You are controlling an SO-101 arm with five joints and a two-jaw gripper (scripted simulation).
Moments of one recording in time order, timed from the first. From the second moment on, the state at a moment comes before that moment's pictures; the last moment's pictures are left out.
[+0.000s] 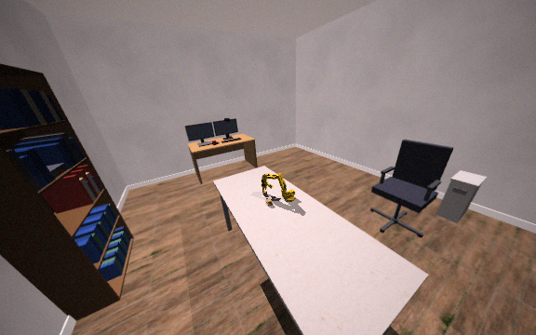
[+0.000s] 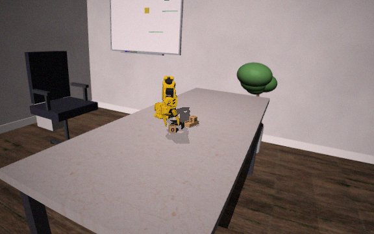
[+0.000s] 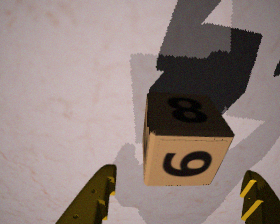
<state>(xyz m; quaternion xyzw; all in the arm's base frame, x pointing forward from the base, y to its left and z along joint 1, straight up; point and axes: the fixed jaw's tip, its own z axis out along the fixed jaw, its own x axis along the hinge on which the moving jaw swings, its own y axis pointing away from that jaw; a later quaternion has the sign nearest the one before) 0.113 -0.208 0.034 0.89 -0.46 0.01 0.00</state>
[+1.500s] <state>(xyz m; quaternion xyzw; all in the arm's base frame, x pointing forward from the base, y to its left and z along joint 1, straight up) 0.114 -0.207 0.021 0.89 -0.45 0.01 0.00</state>
